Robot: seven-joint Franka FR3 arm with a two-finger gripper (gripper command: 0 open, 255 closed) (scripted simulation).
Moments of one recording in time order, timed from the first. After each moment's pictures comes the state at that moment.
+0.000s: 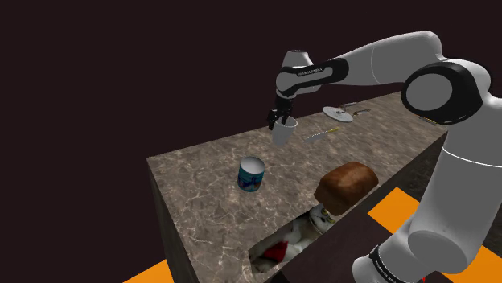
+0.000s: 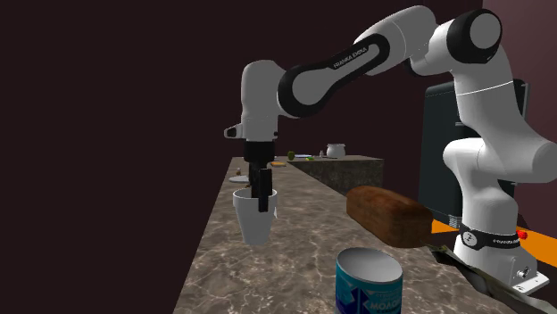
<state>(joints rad) -0.01 0.31 -0.11 -1.80 0.01 2.12 -0.21</state>
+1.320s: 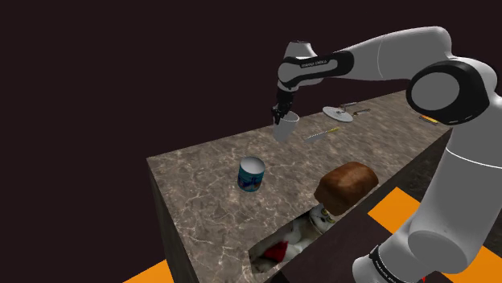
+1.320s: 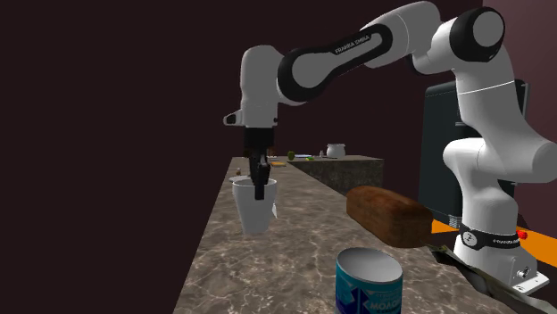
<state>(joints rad) -0.01 0.28 -0.11 -1.75 0.01 2.05 -0.21</state>
